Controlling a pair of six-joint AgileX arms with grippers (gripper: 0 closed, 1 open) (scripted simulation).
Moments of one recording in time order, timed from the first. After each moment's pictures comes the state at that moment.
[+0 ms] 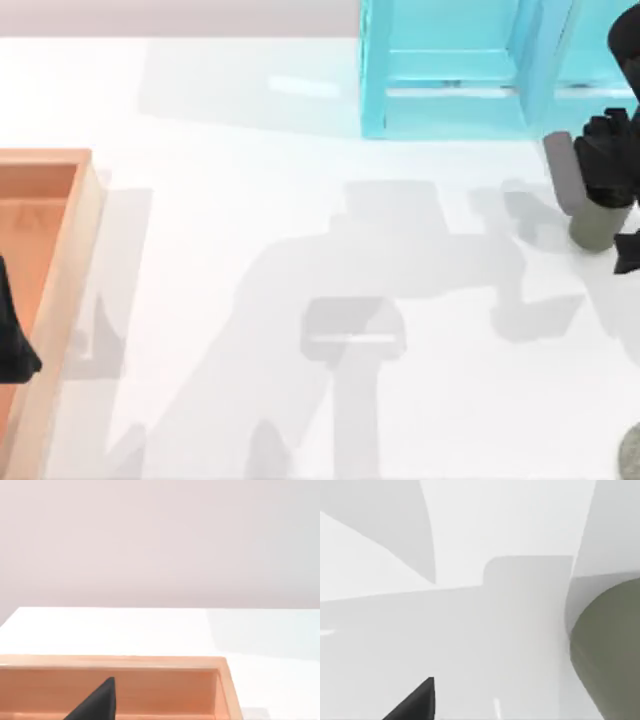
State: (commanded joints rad) left arm 0.00 0.00 0.00 0.00 0.00 0.00; right arm 0.11 2.12 1.57 -1.01 0.00 -1.44
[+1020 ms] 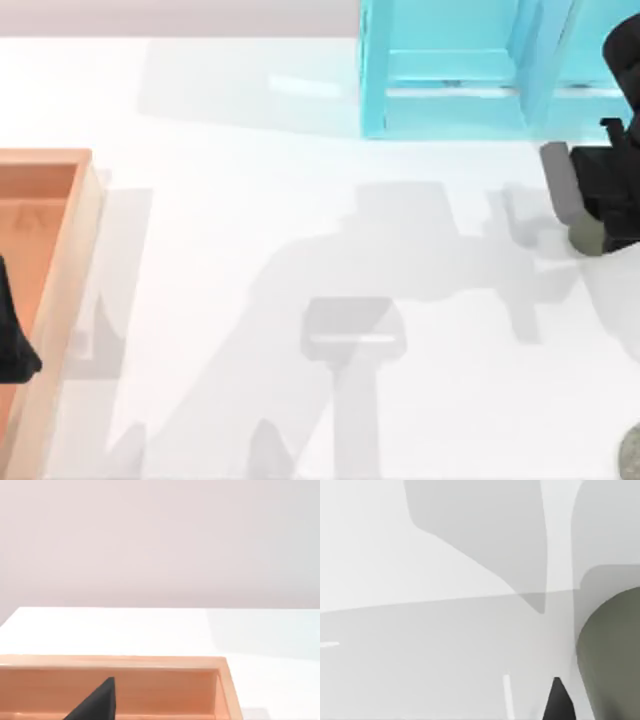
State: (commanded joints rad) left arm 0.00 0.00 0.00 0.00 0.00 0.00; right arm 0.11 2.13 1.55 -0.98 0.00 -1.45
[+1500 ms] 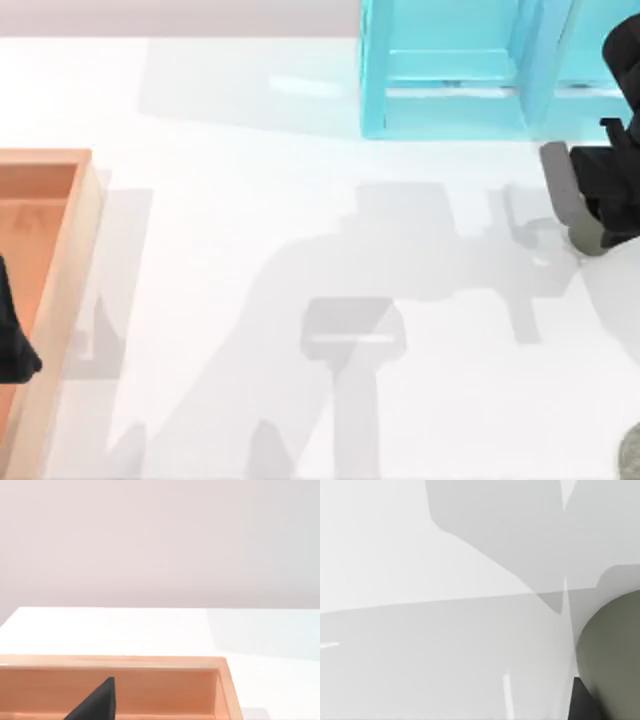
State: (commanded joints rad) left arm 0.00 0.00 0.00 0.00 0.00 0.00; right arm 0.11 2.13 1.55 -0.98 0.00 -1.45
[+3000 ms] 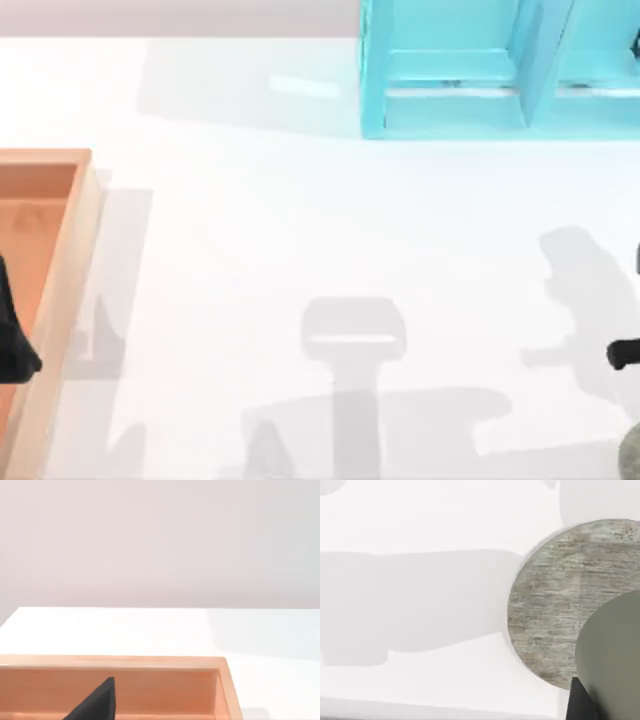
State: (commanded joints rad) left arm 0.00 0.00 0.00 0.00 0.00 0.00; right arm 0.26 1.34 0.91 -1.18 -0.05 0.18
